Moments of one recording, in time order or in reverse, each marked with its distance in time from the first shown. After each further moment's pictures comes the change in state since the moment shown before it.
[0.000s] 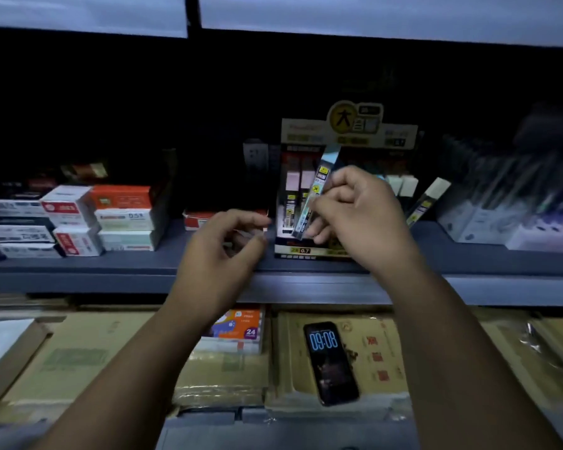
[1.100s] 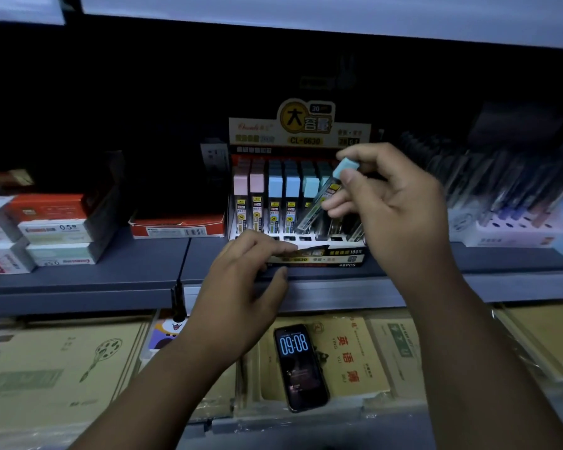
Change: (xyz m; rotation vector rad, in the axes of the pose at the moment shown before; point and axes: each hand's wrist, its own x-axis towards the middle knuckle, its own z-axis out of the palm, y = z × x) left_hand -0.011 0.002 0.066 0.220 -0.174 0.255; right_hand -0.008 0.009 -0.068 -0.088 0.237 -0.361
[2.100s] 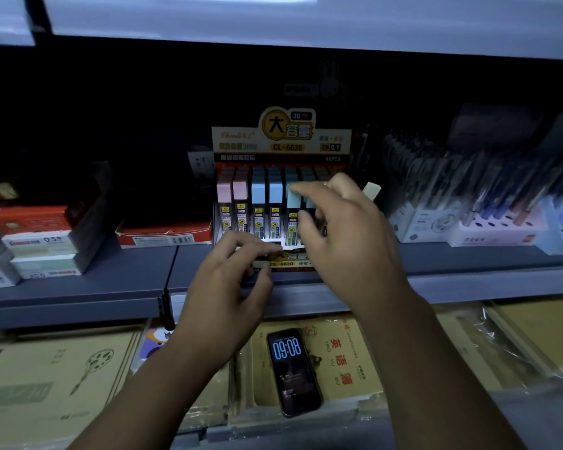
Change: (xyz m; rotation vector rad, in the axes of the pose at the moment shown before) left_hand 0.005 0.003 0.004 0.008 0.038 0.003; right_hand -0.014 0.005 0.015 -0.664 -0.096 -0.144
